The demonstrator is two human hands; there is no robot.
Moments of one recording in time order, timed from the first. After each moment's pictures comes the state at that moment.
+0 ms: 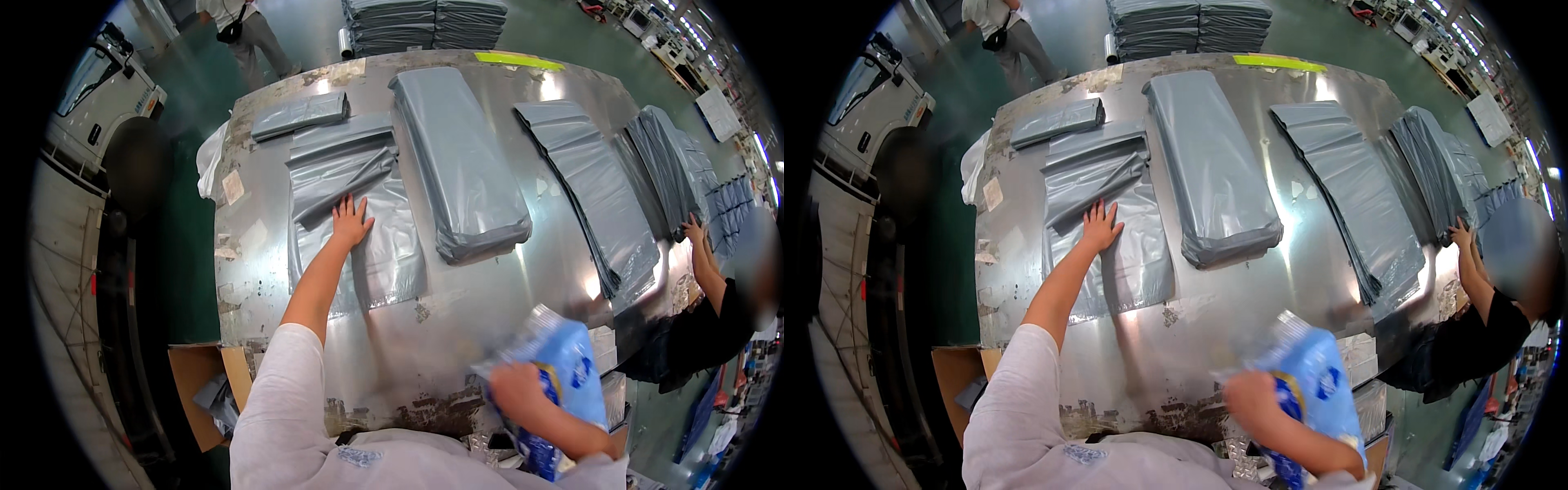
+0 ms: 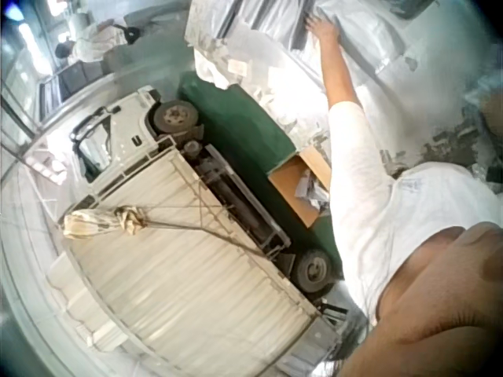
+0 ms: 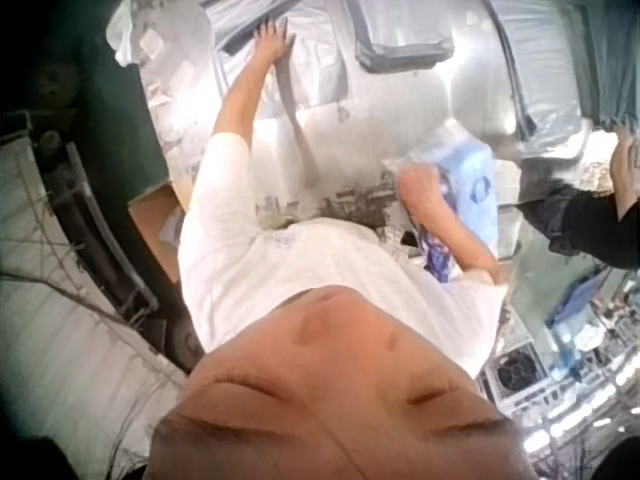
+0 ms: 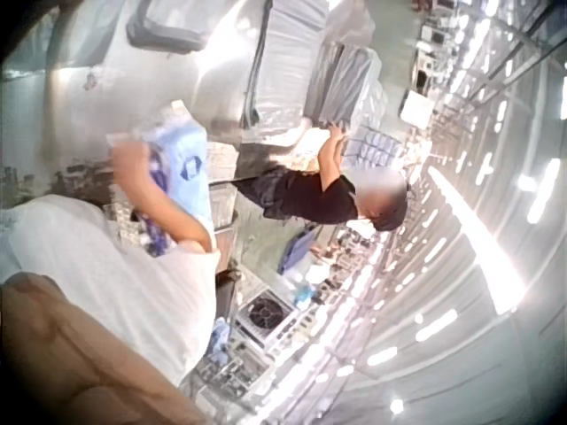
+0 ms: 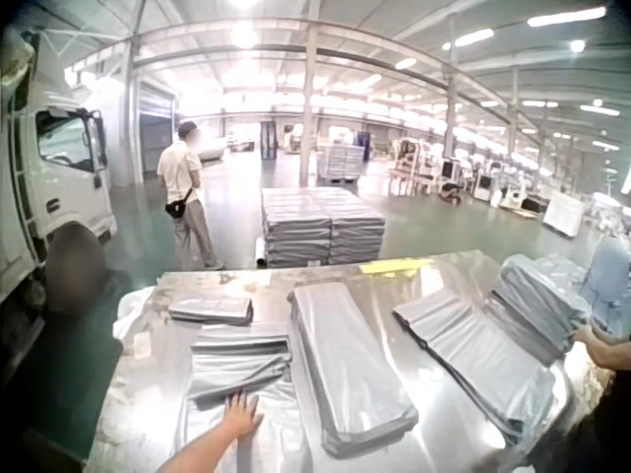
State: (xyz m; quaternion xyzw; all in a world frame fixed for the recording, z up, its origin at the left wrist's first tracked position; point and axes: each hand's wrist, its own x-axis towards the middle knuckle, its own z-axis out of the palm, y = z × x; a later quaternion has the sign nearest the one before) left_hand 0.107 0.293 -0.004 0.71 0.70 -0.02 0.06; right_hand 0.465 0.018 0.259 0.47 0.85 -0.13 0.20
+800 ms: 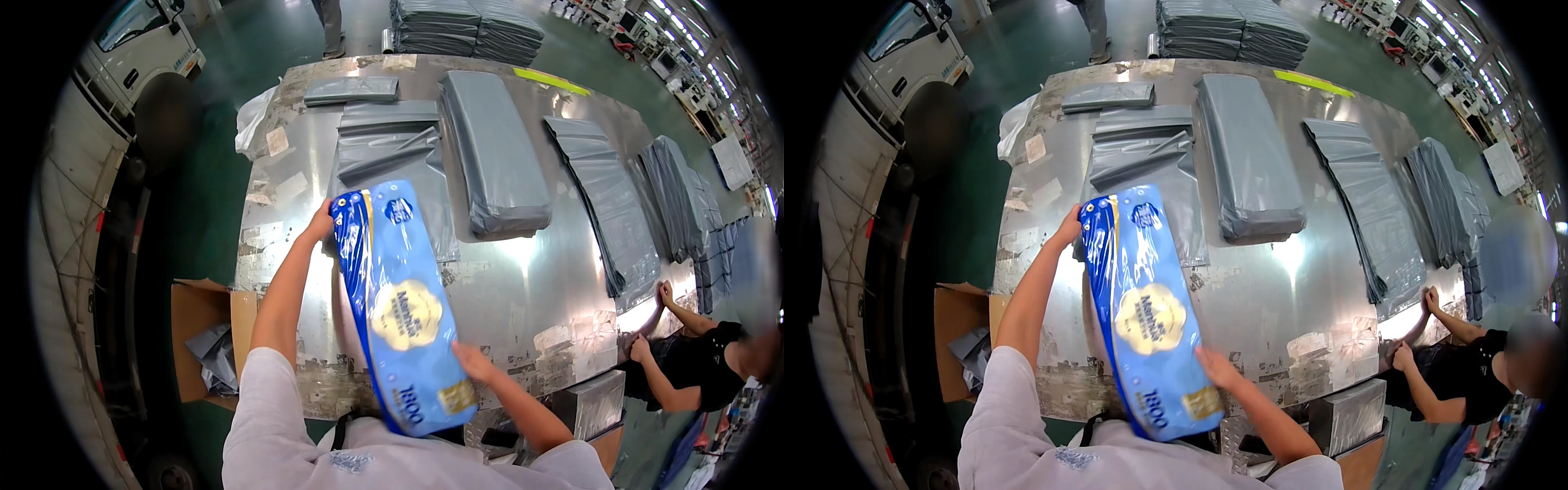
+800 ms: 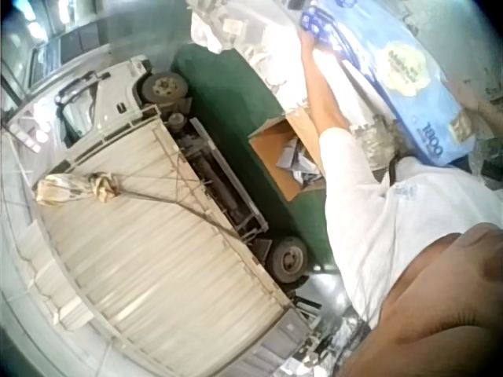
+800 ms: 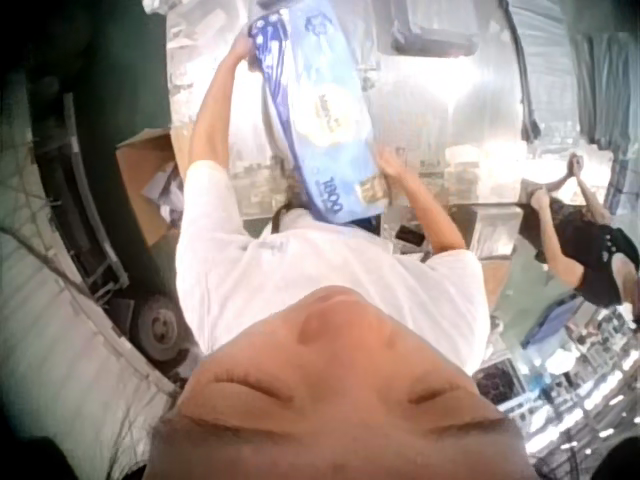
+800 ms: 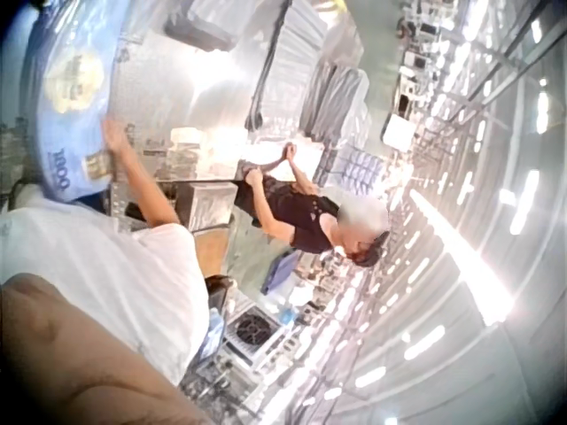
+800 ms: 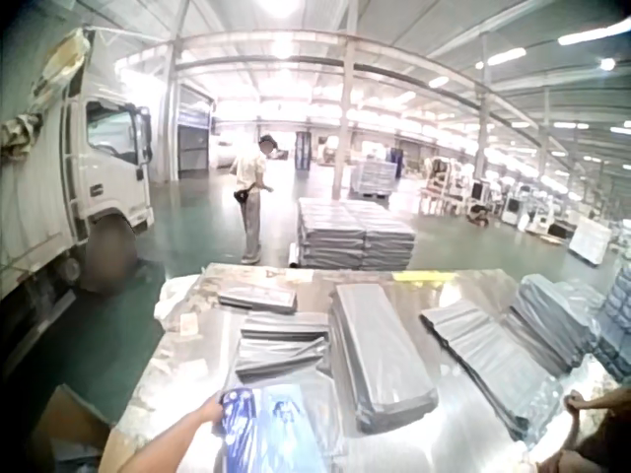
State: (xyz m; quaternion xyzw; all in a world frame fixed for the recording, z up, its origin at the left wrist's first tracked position) left_hand -0.044 0.147 0.019 0.53 0.67 0.36 0.37; right_hand 0.426 -0.069 0.067 0.52 0.65 -0.55 -0.06
